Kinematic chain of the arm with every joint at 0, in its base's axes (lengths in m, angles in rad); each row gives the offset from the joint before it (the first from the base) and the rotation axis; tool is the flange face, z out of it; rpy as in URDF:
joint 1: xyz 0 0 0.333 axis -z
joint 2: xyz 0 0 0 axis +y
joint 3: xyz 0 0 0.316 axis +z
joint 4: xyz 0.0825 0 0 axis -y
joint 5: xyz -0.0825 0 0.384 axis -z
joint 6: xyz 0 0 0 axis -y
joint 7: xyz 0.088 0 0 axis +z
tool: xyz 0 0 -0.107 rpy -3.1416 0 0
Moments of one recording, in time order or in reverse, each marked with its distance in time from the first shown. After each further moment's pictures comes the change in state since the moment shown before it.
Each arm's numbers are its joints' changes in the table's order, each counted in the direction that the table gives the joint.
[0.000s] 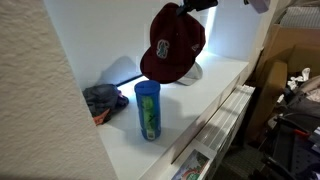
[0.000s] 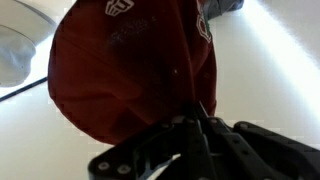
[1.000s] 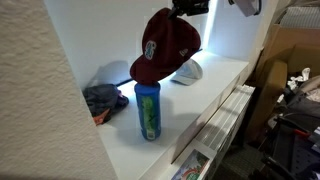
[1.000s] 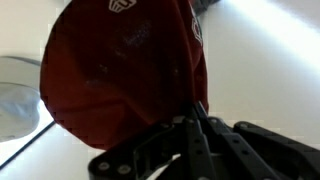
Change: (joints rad) arm 0.076 0.062 0.096 0.079 -0.065 -0.064 -0.219
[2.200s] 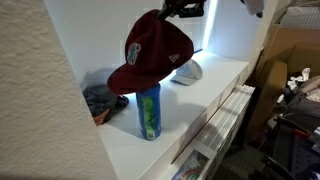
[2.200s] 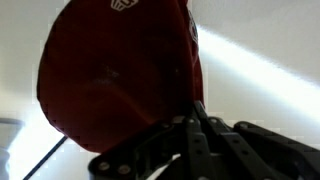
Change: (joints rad) arm -0.526 0.067 -0.396 -0.005 -0.073 0.069 -0.001
